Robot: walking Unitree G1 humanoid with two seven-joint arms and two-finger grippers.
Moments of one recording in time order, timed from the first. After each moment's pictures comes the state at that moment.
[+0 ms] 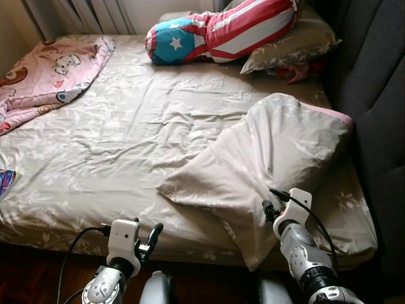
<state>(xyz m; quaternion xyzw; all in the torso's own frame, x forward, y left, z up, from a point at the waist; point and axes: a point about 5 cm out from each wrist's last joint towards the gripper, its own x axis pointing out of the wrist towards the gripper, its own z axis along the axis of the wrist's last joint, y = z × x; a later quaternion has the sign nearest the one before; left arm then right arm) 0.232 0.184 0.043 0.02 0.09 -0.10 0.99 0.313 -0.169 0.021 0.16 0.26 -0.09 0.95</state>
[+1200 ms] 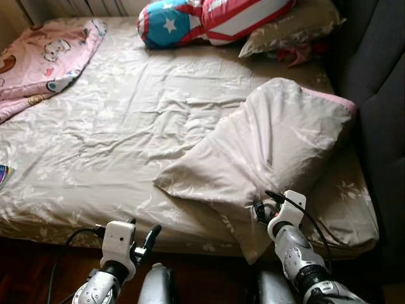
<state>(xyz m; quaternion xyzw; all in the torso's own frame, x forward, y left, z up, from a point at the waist) 0.216 0.187 0.064 0.04 0.07 -0.11 0.99 0.317 -0.151 0.016 0.17 0.26 -0.06 0.95</state>
